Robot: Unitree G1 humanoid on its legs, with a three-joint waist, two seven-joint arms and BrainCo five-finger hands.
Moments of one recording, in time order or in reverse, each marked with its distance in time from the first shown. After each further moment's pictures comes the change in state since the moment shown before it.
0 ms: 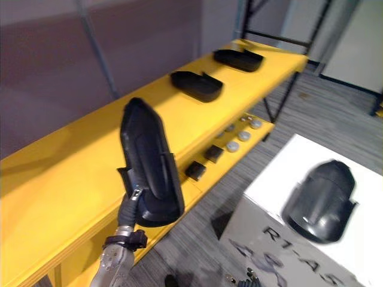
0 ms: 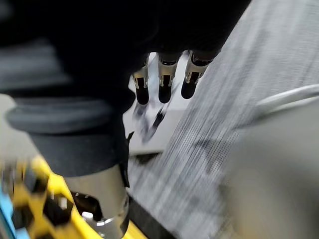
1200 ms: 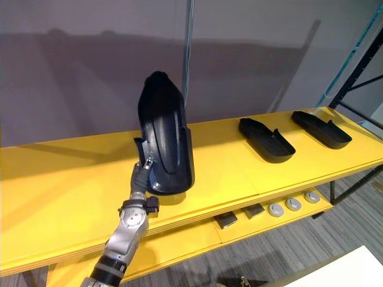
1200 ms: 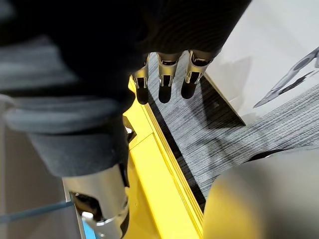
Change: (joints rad) left arm -0.424 -0.070 0.064 0.272 0.140 0.126 0.248; right arm 0.141 0.059 0.053 -0.151 -0.023 -0.001 0.016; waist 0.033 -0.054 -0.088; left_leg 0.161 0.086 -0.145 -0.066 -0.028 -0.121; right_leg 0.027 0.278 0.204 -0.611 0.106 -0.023
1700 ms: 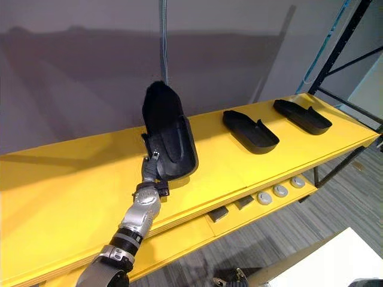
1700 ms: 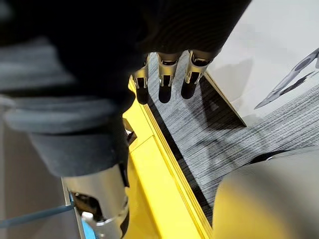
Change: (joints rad) left arm -0.220 -0.100 0.092 0.350 -0.118 0.060 0.046; right arm -0.045 -0.016 0.028 0.004 -0.033 0.000 0.010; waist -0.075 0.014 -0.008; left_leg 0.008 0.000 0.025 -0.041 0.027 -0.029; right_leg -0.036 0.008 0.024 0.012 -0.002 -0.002
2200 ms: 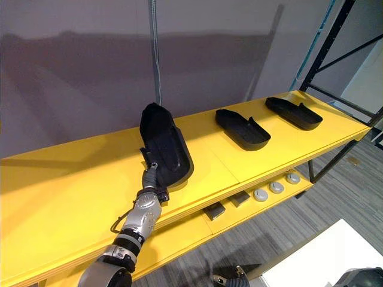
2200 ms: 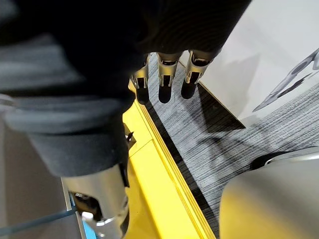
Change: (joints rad) left arm -0.011 -0.015 0.076 0.102 -0.077 -0.023 -0.016; right arm -0.064 -0.007 -0.003 0.055 -0.006 0.002 0.001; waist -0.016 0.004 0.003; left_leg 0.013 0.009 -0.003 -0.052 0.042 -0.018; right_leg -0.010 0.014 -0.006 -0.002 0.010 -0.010
